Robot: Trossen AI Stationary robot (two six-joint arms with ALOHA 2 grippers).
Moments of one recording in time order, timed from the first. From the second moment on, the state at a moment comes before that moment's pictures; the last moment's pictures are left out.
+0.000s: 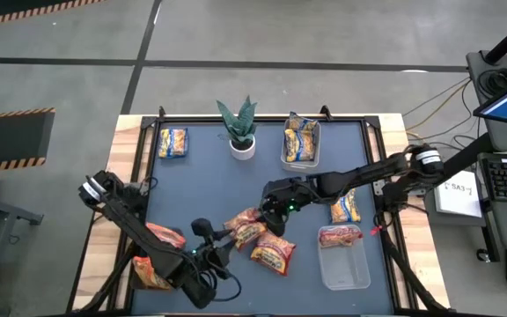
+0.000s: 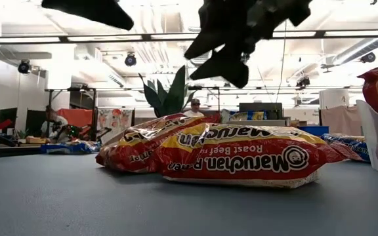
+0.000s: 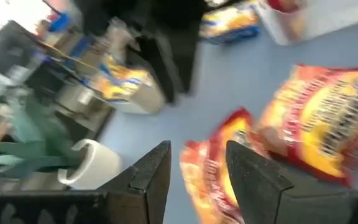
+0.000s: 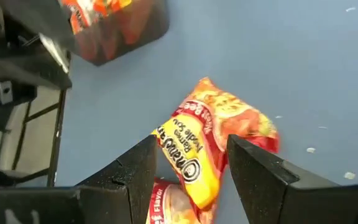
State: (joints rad) left arm -0.76 1.81 1.29 -0.70 -1.17 -0.59; right arm 0.12 1.65 1.07 -0.04 -0.11 0.52
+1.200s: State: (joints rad) left arm -0.67 1.82 0.85 -0.12 -0.83 -0.67; right arm 0.06 1.92 1.07 0.15 -0.23 0.74
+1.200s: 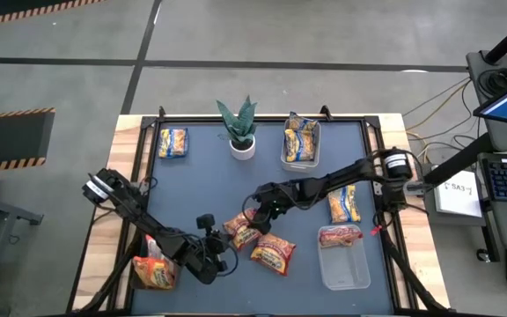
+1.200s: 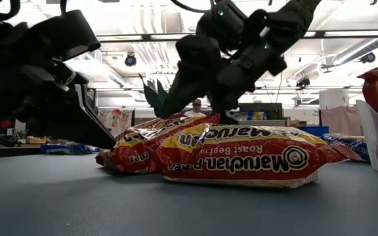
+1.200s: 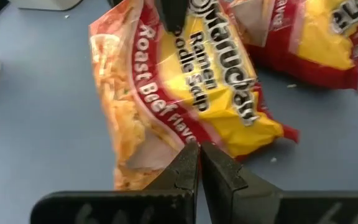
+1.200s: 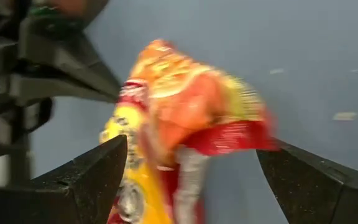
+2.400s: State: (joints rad) left arm -0.69 1.70 0.85 -0.13 -0.83 -0.56; right arm 0.06 1.98 1.07 0.37 -0.34 0.71
